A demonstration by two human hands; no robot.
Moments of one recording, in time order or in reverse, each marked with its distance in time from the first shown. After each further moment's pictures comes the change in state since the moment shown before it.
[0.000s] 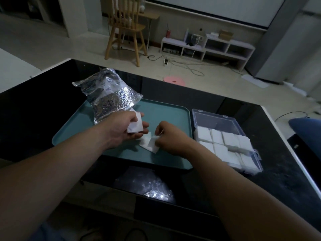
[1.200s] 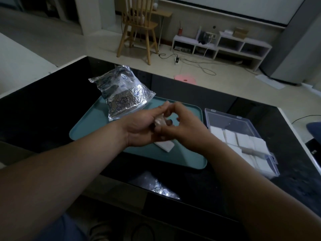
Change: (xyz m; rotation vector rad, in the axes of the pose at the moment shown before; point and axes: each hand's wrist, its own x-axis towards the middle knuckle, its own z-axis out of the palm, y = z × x) left_hand -0.008 0.002 0.013 -0.258 -0.561 -0.102; right_hand -0.020 -0.019 -0.019 0.271 0.121 -0.341
